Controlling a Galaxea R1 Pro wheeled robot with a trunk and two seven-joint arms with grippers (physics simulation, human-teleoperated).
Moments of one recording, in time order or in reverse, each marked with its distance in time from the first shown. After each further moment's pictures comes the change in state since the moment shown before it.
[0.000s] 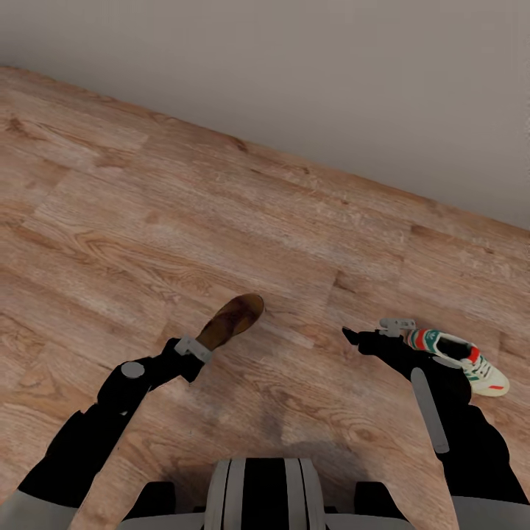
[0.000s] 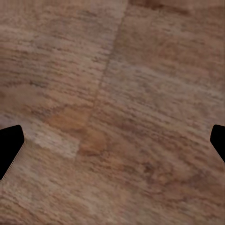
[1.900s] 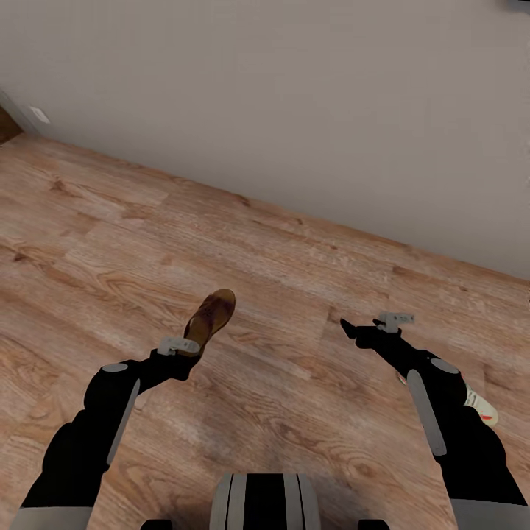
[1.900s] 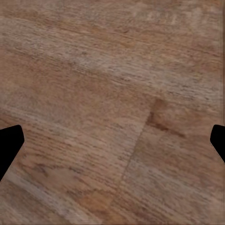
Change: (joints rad) left arm 0.042 -0.145 0.276 -0.019 0.061 0.198 0.003; right arm 0.006 -0.003 0.027 0.004 -0.007 -0.151 0.002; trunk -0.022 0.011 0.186
